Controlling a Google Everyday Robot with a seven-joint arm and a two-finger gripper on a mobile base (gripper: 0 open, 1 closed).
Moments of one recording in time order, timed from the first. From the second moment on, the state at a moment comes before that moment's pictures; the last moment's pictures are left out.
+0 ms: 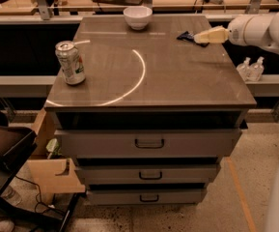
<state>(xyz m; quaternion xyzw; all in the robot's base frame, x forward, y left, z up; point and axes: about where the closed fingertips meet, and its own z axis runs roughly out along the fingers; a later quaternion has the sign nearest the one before) 0.838 -0.285 0.917 -0.24 0.77 0.08 0.59</state>
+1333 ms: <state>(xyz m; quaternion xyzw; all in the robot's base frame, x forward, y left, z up) 0.897 -0.262 0.866 -0.23 0.79 0.13 0.56</state>
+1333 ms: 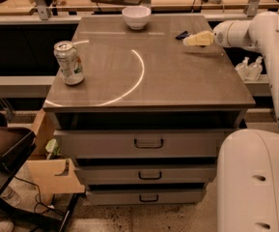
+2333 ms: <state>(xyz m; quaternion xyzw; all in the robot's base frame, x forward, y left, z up) 0.898 -0.235 0.833 -0.25 0.81 0.16 0.50</state>
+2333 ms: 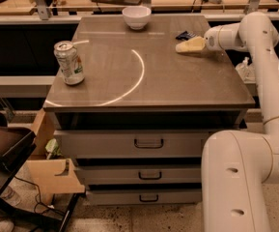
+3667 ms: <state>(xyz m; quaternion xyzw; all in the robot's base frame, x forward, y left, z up) 0.897 -0.222 0.830 -0.25 0.82 0.17 0.49</state>
